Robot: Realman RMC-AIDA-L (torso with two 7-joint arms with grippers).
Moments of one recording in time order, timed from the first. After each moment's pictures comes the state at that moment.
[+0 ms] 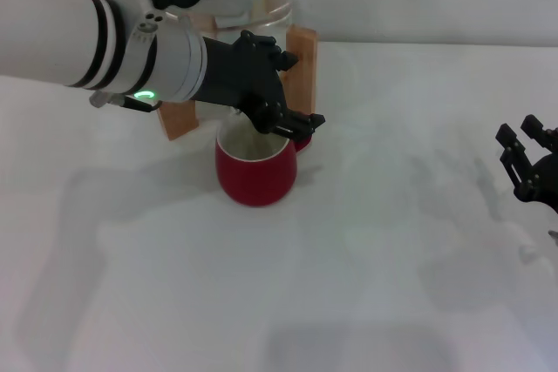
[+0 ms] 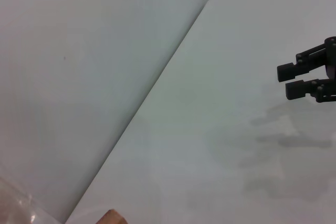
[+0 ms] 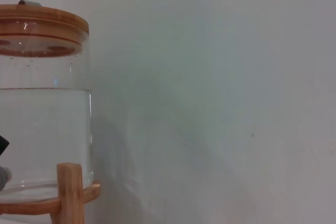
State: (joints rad) left arm -0.55 -2.08 1.46 1.46 -0.84 -1.21 1.06; right arm 0.35 2.01 0.64 0.25 -2.39 -1.24 0.25
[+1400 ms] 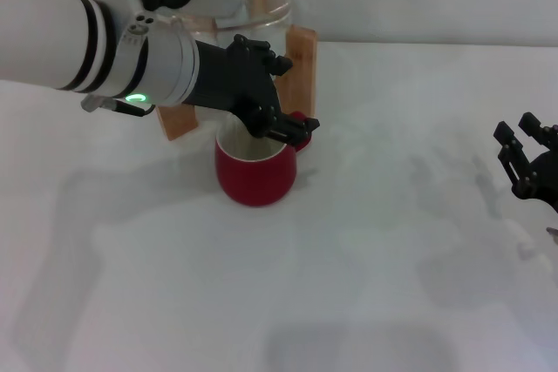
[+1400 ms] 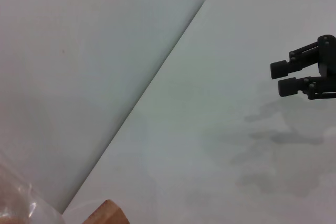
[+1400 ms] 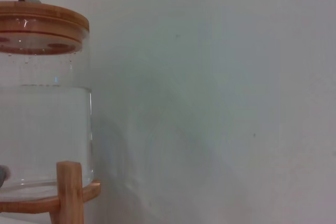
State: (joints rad) left arm -0.54 -2.08 1.45 1.47 -0.84 -1.24 1.05; right arm 0.36 2.01 0.64 0.25 -2.39 -1.23 0.25
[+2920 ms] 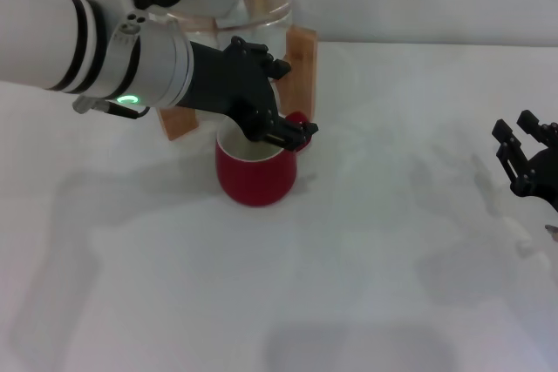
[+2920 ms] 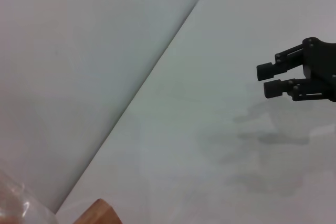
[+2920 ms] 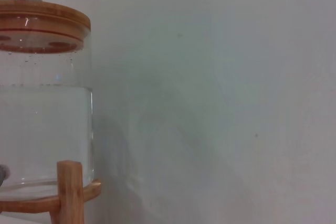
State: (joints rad) left arm -0.53 -2.08 1.44 1.52 -0.85 -1.29 1.04; right arm 0.37 2.01 0.63 0.24 -2.39 -1.23 0.25
